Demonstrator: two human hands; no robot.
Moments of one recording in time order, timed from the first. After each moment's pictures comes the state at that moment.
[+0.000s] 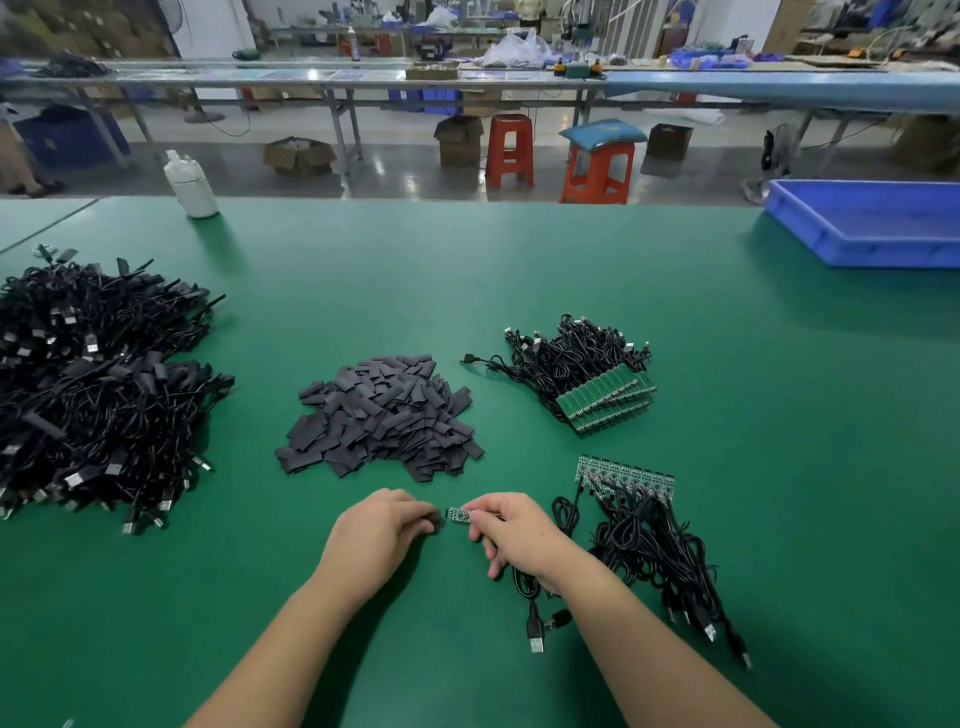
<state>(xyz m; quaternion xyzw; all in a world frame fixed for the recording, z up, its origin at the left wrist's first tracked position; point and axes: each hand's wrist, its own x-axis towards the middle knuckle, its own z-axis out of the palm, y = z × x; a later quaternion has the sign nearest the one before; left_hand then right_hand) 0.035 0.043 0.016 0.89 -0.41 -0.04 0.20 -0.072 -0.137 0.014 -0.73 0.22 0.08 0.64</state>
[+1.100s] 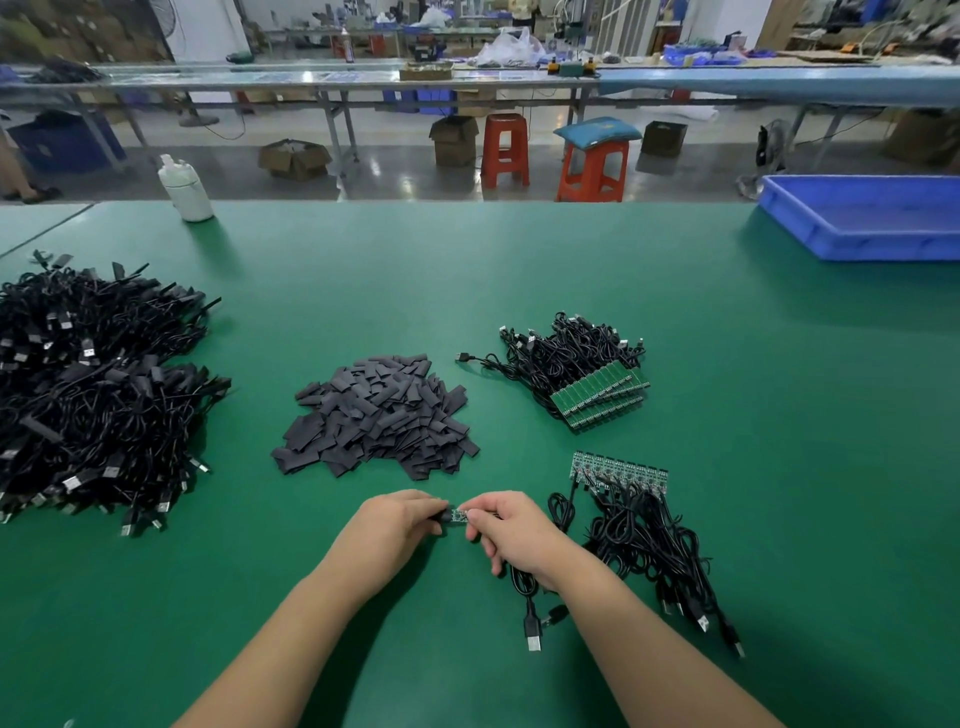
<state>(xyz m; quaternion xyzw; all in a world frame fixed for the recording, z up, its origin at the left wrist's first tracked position) 0.029 0.034 0.023 0.84 -0.48 -0.05 0.25 -0.077 -0.136 0.015 -0.73 0.21 0.06 0.65</state>
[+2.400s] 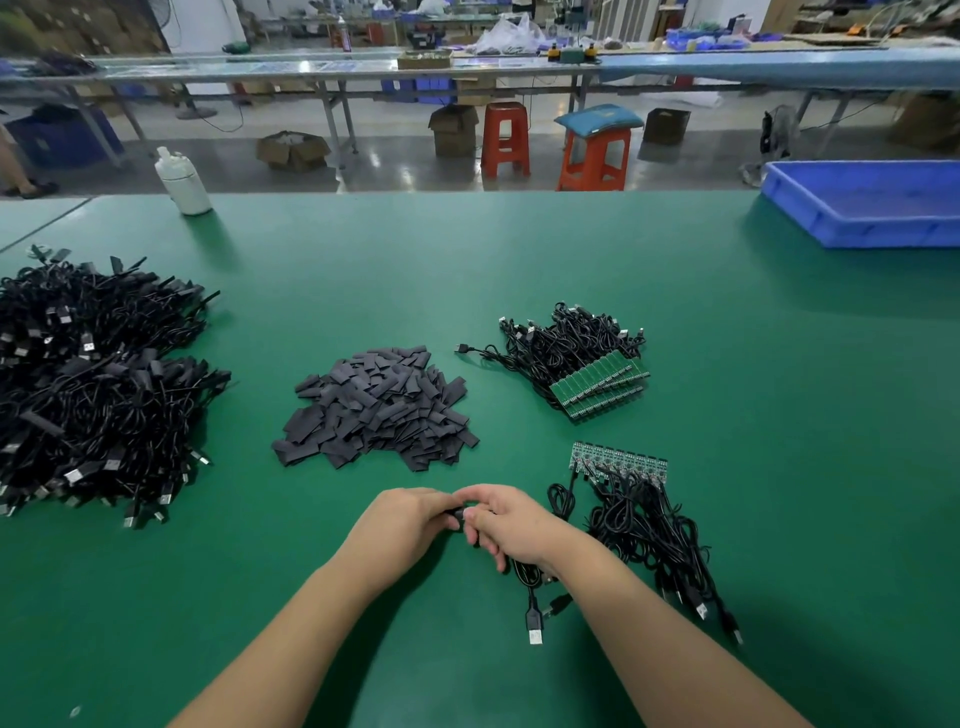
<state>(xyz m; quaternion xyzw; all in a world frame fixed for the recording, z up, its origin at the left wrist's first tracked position) 0.018 0.024 0.028 0.83 -0.50 -0.06 0.24 -0.075 -0.138 0.017 -0.74 0.17 0.13 0.63</state>
